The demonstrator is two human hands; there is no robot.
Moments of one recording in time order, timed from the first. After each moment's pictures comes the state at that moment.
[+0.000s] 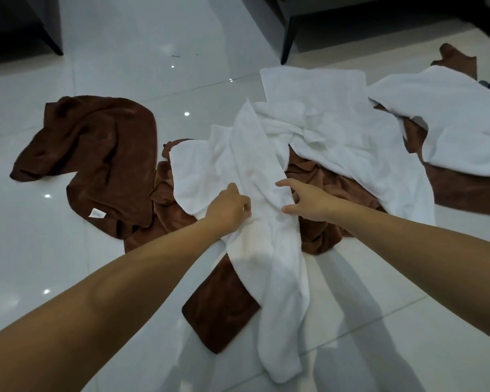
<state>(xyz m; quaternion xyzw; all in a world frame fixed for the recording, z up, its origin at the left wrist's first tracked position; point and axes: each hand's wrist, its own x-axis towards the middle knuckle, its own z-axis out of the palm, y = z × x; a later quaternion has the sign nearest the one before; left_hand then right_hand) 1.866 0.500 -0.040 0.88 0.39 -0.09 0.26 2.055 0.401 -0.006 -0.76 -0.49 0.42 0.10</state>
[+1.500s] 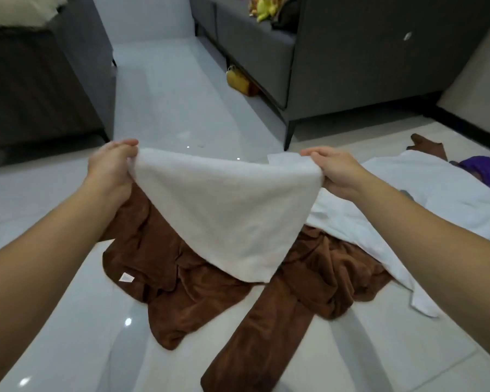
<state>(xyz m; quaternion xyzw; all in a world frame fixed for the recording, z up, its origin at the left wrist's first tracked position) 1.748 0.637 0.188 0.42 0.54 0.49 0.54 2.075 0.474 0.159 -0.70 -0.31 0.39 0.51</state>
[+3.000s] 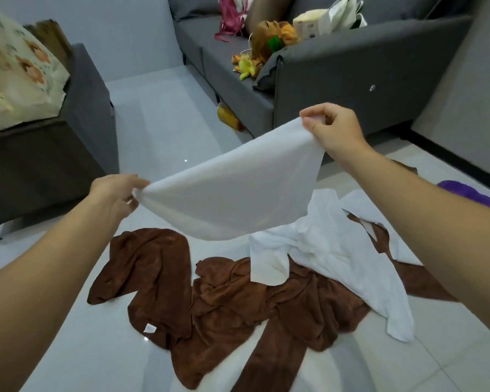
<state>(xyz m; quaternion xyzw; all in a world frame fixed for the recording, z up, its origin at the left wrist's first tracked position) 1.805 0.676 0.389 0.40 0.65 0.36 0.53 2.126 0.520 0.403 -0.72 -0.41 0.15 0.54</state>
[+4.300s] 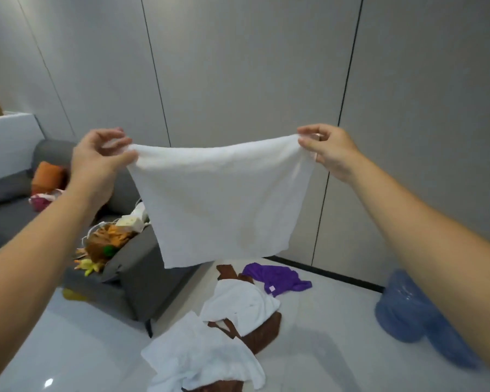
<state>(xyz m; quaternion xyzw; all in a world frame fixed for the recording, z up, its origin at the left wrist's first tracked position) 2.014 0.474 1.092 0.71 0.04 0.39 0.59 2.162 0.093 1.095 -0.73 -0.21 -0.07 0.64</state>
